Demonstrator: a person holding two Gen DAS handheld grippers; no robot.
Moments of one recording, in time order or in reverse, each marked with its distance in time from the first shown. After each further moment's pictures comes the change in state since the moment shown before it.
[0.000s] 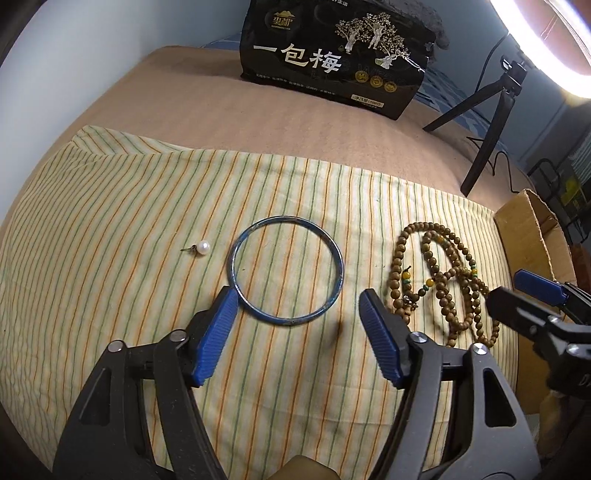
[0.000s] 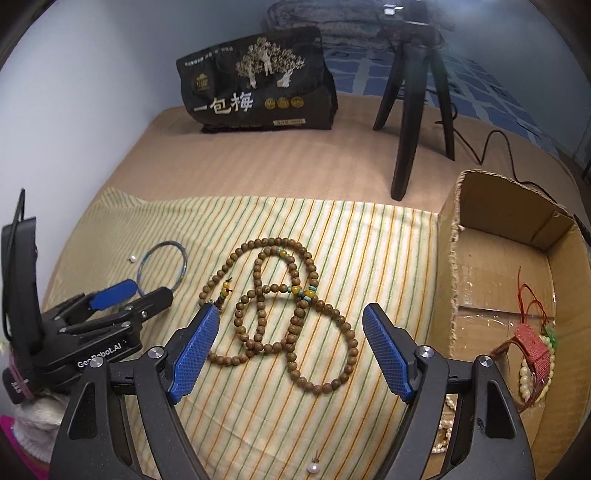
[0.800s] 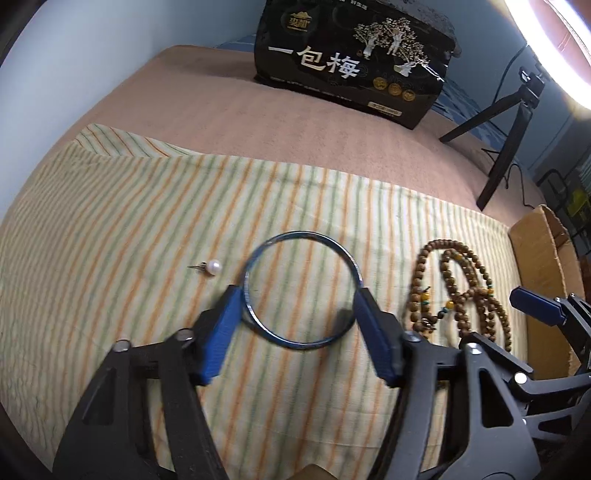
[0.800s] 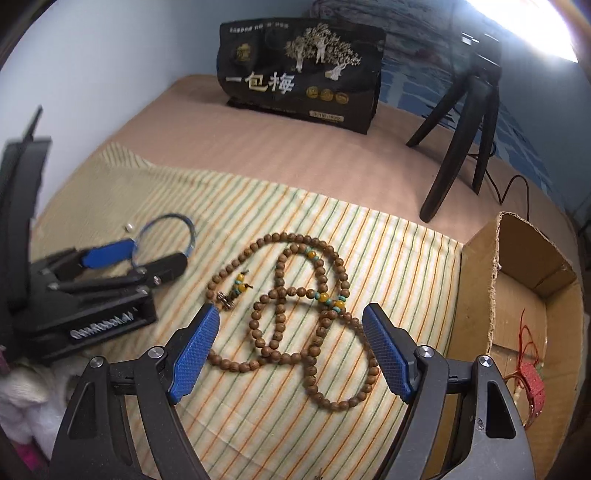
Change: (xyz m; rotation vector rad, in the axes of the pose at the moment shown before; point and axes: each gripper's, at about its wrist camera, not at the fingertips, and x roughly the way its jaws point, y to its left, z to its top) left arm 0.011 0.010 0.007 -0.030 -0.024 0.032; right arm 0.020 0.032 -0.002 -0.190 0.021 -0.095
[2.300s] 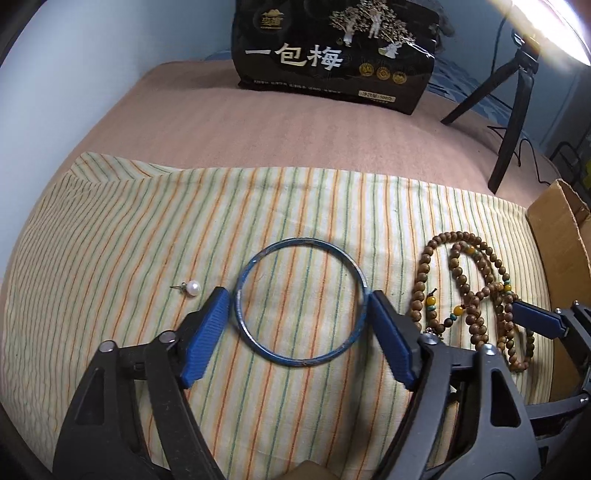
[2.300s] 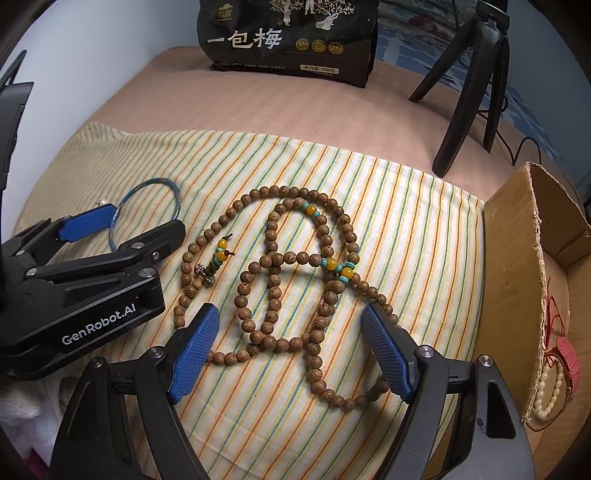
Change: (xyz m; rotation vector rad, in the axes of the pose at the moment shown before) left arm 0.011 -0.024 0.002 0.091 -0.011 0.093; right arm 0.028 0.001 -0.015 0.048 0.082 0.011
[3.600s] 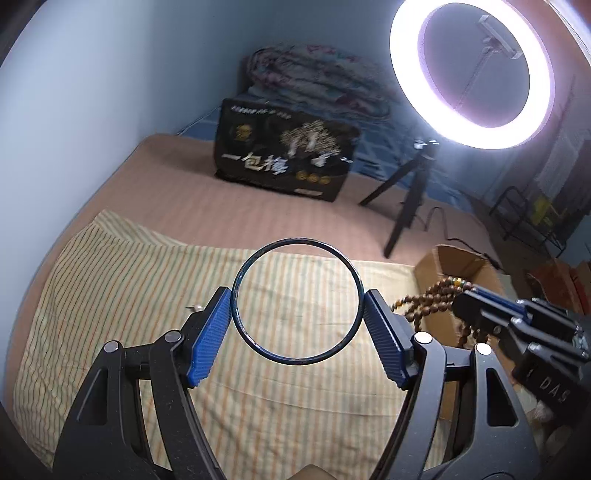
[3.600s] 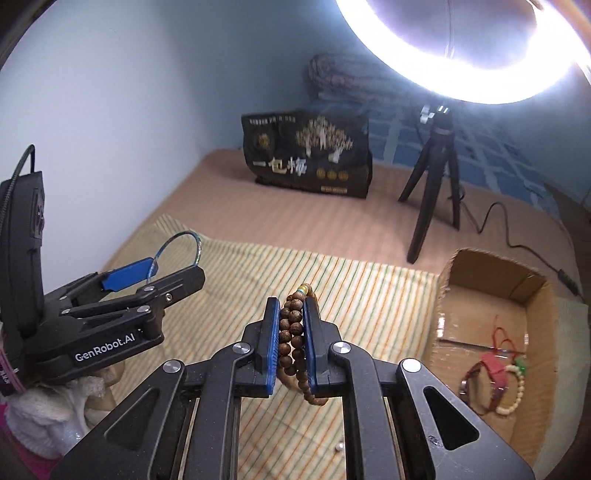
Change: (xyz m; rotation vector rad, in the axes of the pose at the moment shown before) left arm -0.150 -0.008 0.010 -0.023 -0.204 -0.208; right arm -0.151 -0.014 0.001 0.044 -0.321 0.140
